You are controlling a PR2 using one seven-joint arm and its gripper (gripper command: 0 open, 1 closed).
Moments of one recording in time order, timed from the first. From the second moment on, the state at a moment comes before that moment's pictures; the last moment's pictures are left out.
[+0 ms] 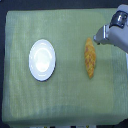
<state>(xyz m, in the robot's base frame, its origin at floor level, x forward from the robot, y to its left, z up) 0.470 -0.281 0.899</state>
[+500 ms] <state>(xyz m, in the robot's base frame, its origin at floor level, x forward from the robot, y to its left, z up) 0.469 -0.279 0.894</state>
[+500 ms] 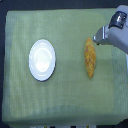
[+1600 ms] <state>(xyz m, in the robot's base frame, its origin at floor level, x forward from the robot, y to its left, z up) 0.464 -0.215 0.809</state>
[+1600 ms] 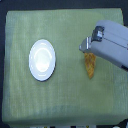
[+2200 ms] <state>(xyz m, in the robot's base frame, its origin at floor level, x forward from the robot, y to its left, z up) 0.456 -0.198 0.763</state>
